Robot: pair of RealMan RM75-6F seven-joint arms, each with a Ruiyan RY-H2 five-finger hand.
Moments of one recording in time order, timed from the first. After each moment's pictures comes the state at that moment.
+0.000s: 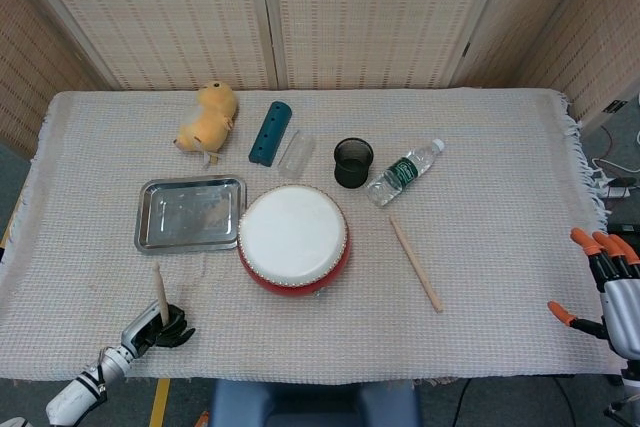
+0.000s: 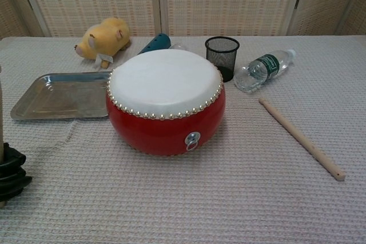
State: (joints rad) left arm -0.43 -1.49 0.25 -1.15 1.67 1.15 -1.56; right arm 0.01 -1.04 0.05 -1.64 -1.59 1.60 0.14
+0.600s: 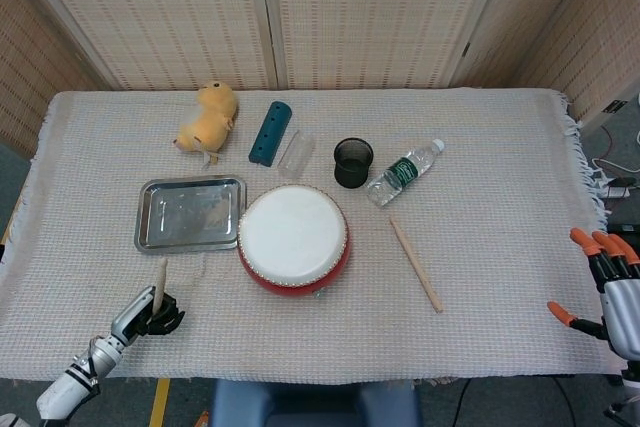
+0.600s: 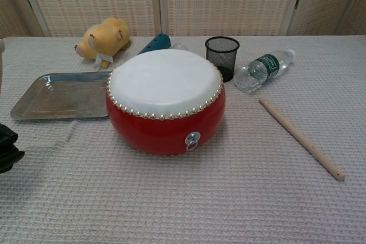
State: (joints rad) left arm -0.44 -1.41 0.20 -1.22 1.66 1.19 -1.39; right arm 0.01 -1.04 0.06 -1.64 -1.60 1.61 0.14
